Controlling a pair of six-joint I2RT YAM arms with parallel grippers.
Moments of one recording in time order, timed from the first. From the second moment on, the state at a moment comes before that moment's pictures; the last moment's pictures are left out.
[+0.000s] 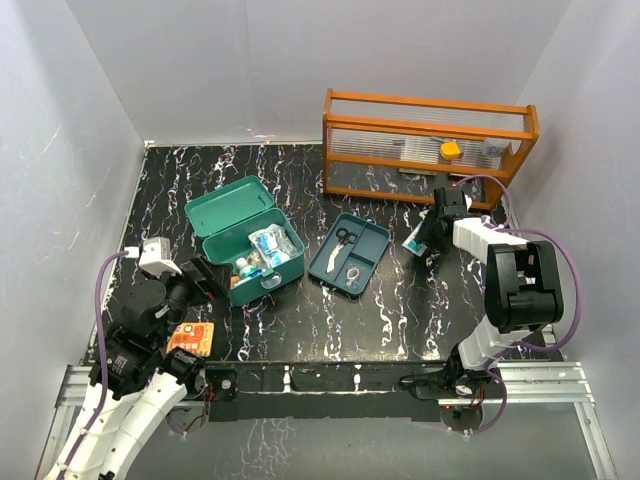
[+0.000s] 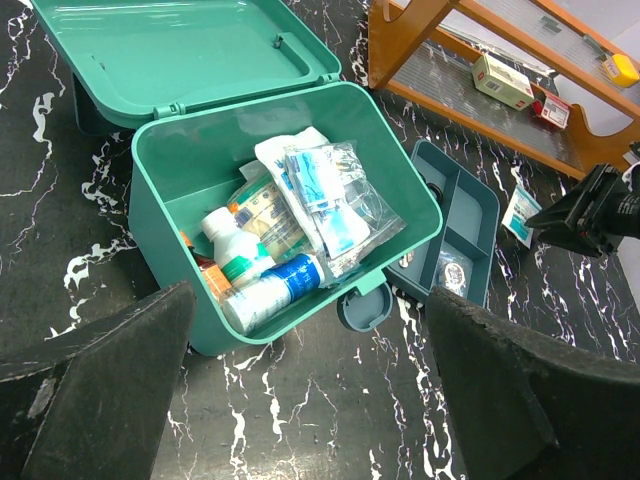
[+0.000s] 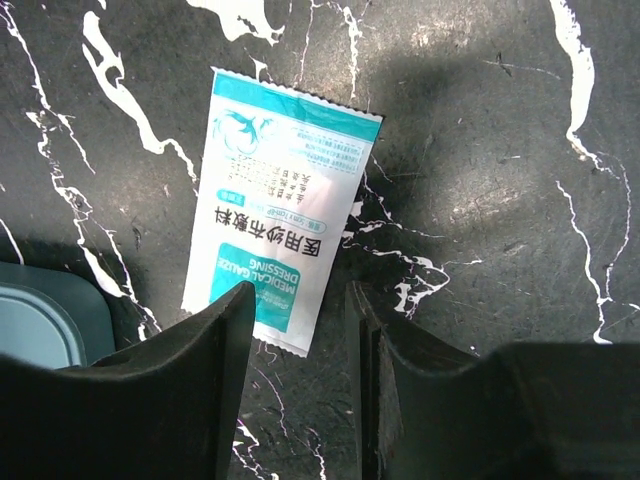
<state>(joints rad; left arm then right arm) -0.46 0.28 0.64 -0.65 -0.22 -0.54 0.04 1.64 0.92 -0.29 0.08 0.51</state>
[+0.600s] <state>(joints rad) -0.46 0.27 0.64 -0.65 -0.23 -0.54 0.08 1.74 1.00 -0.27 0.20 0.52</state>
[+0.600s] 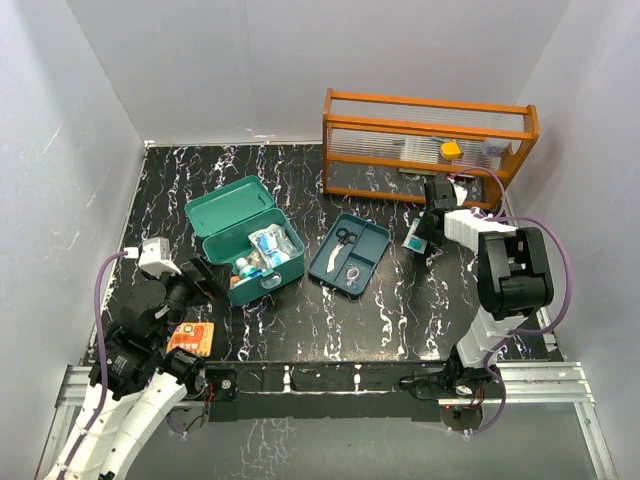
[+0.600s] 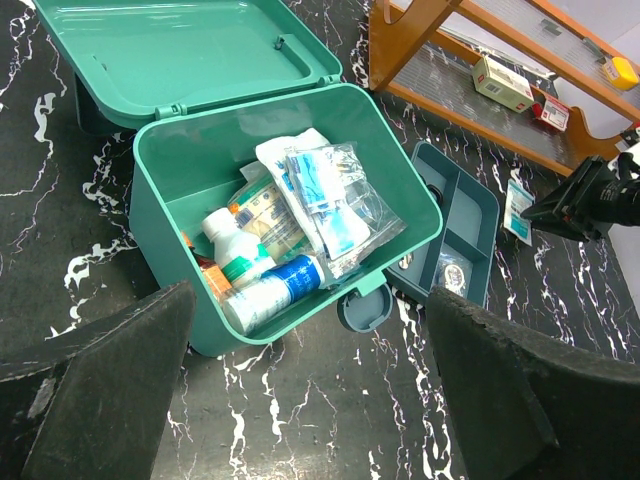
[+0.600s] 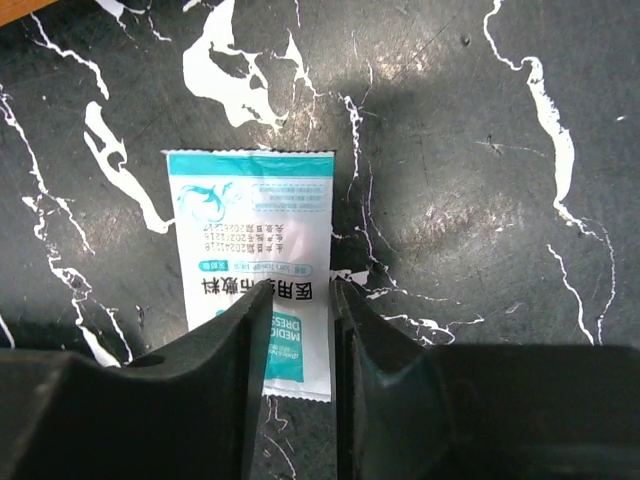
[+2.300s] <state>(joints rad) -0.46 0.26 0.64 -0.65 -0.24 -0.54 0.51 1.38 0.85 -0.29 0.32 1.01</state>
